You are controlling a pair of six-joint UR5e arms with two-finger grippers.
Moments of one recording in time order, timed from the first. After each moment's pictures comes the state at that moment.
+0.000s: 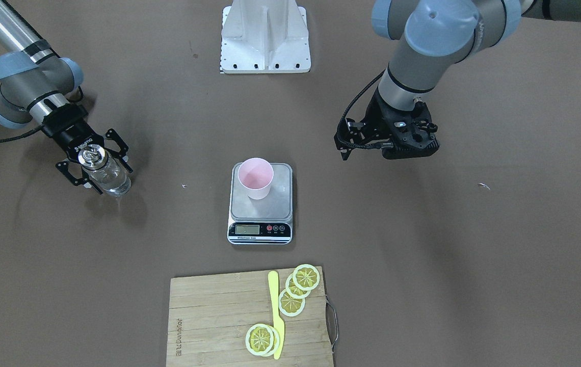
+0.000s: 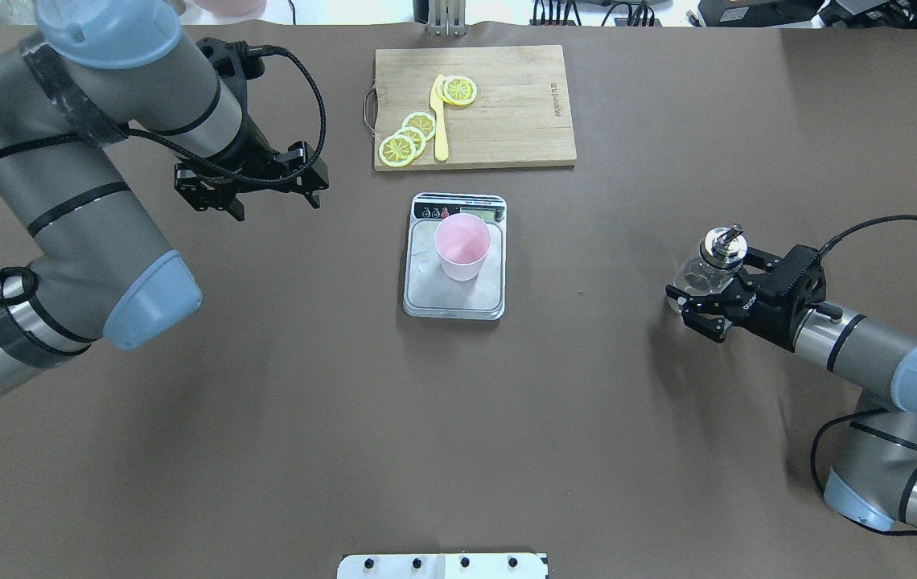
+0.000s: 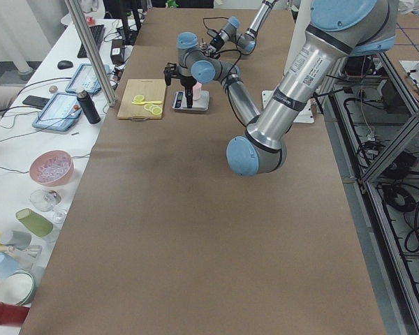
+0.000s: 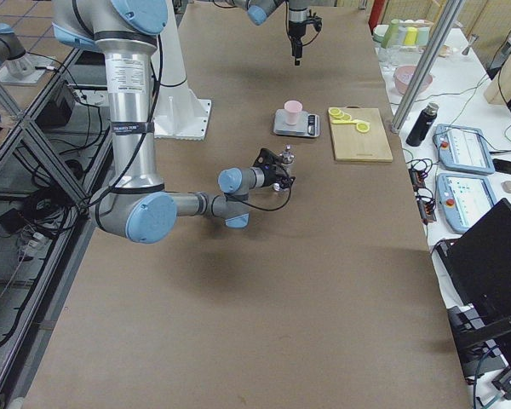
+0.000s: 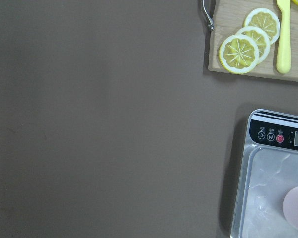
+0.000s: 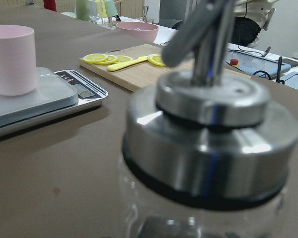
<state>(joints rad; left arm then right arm) -0.81 -2.19 -1.82 -1.48 -2.11 -1.15 0.53 -1.51 1.37 0.17 1.40 0.45</state>
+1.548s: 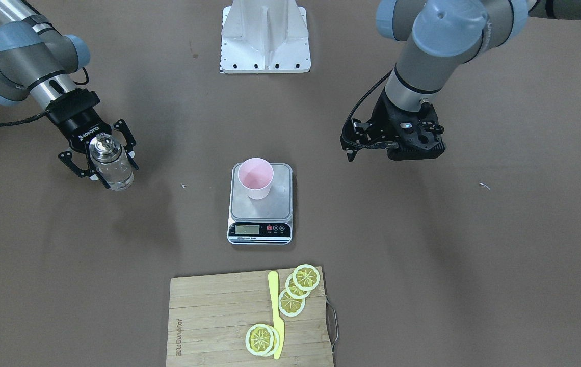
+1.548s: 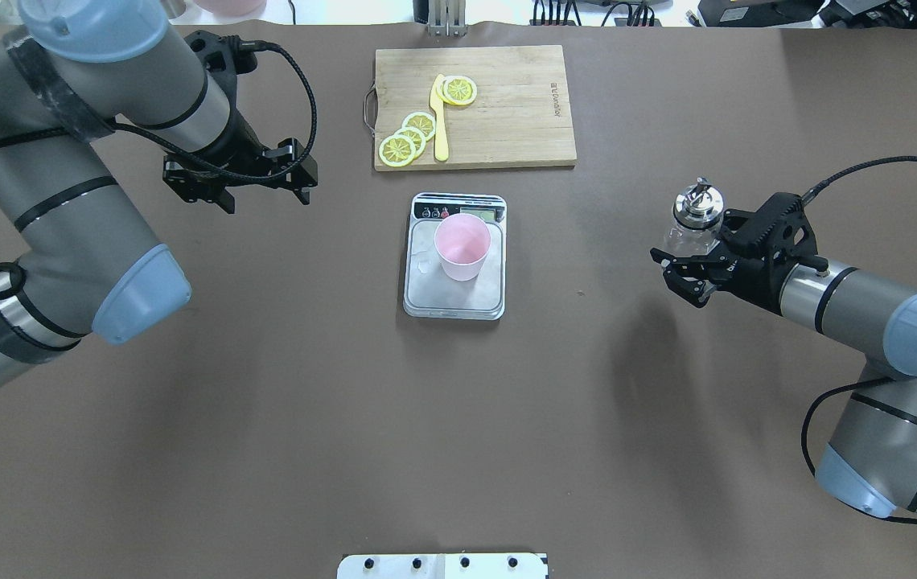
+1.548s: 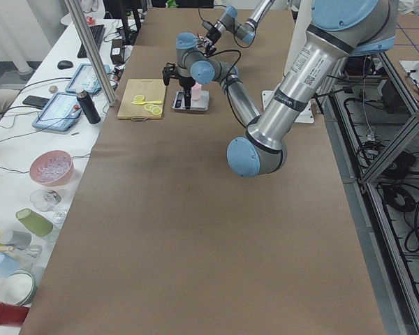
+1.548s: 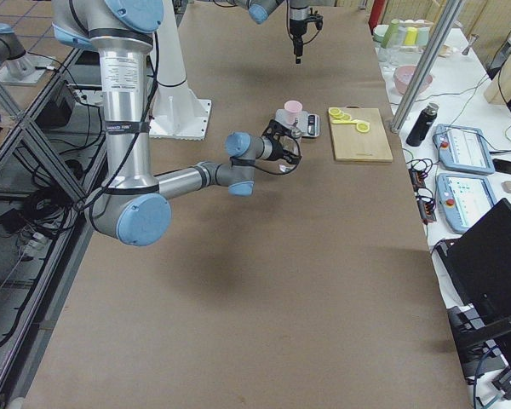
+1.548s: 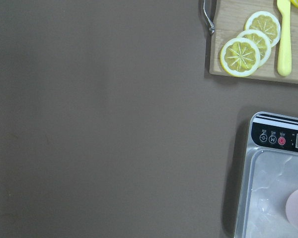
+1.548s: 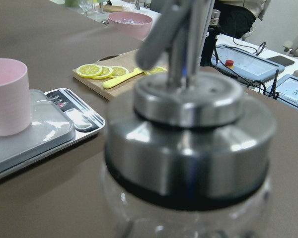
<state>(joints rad) -0.83 -2.16 -1.83 -1.48 -2.11 -1.06 0.60 -1.53 1.71 -0.31 1.47 0.44</state>
